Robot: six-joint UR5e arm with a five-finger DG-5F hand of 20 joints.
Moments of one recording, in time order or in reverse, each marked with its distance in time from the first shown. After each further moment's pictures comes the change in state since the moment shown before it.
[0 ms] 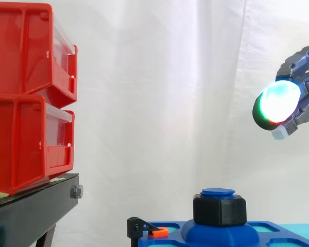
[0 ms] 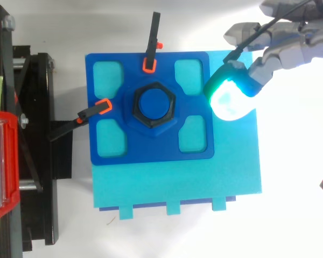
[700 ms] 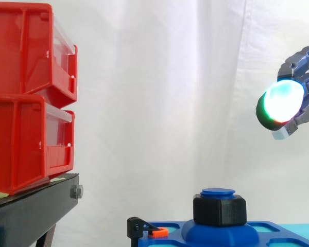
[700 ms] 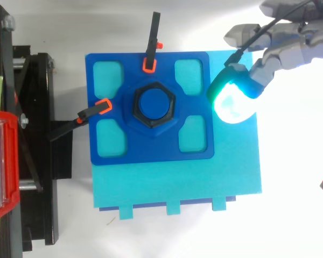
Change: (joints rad) arm 0.000 0.000 0.000 0.000 -0.001 0.000
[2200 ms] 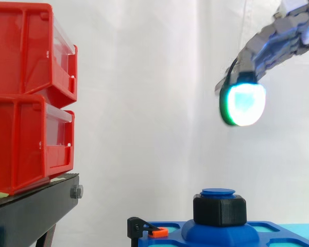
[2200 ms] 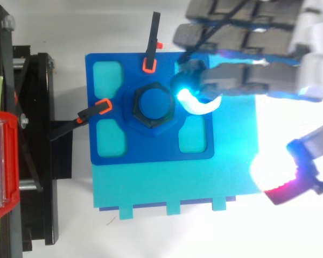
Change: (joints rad) arm 0.037 -0.149 0.348 -0.244 0.003 -0.668
